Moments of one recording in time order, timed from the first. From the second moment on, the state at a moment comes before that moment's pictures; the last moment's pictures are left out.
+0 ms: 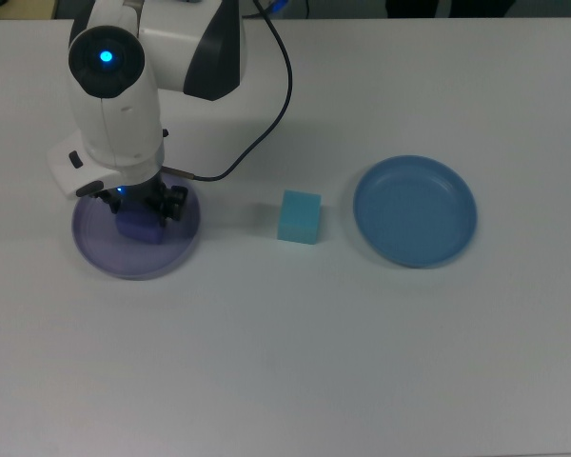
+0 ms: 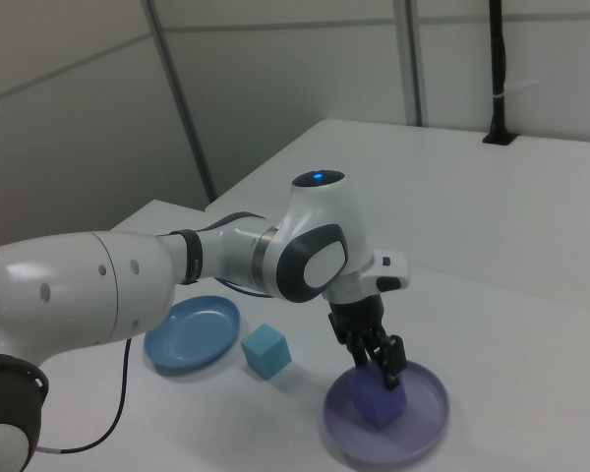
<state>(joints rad) -0.16 0.45 0.07 -1.60 -0.18 2.05 0.18</state>
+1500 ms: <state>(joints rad) 0.13 0.46 0.11 -1.62 -0.13 1.96 0.40</state>
